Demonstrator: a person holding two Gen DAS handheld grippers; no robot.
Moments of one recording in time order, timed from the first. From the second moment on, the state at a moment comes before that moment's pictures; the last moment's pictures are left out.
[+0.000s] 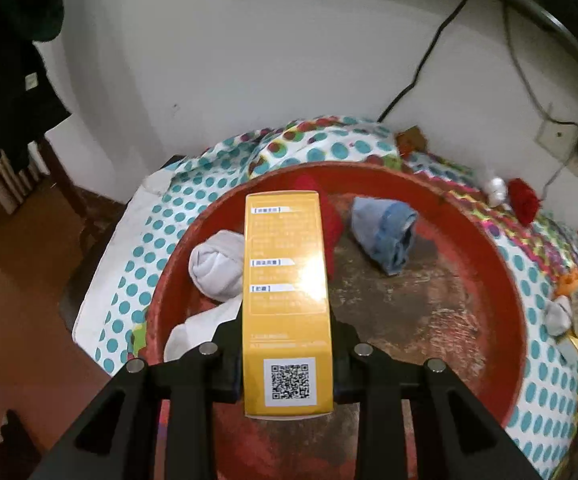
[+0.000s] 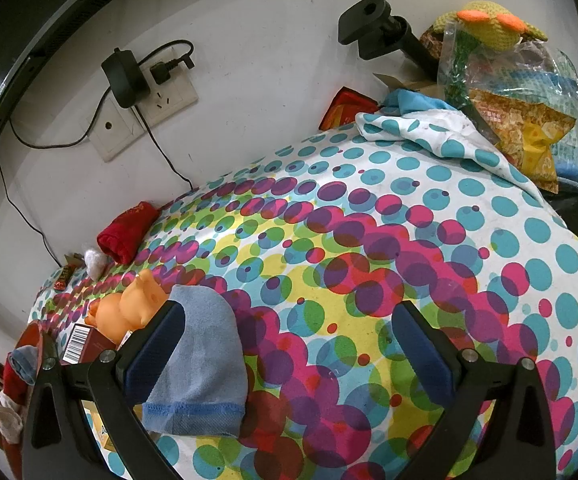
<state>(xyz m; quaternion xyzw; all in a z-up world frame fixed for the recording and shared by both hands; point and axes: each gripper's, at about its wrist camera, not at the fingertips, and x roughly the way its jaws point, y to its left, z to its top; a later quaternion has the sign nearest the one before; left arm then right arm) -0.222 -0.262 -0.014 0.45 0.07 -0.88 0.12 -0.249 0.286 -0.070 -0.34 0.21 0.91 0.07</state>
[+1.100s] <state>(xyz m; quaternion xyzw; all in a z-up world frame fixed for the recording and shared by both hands) -0.250 -0.246 -0.016 0.43 0.07 -0.89 0.11 -0.253 0.284 -0.069 -0.34 0.22 0.91 0.06</state>
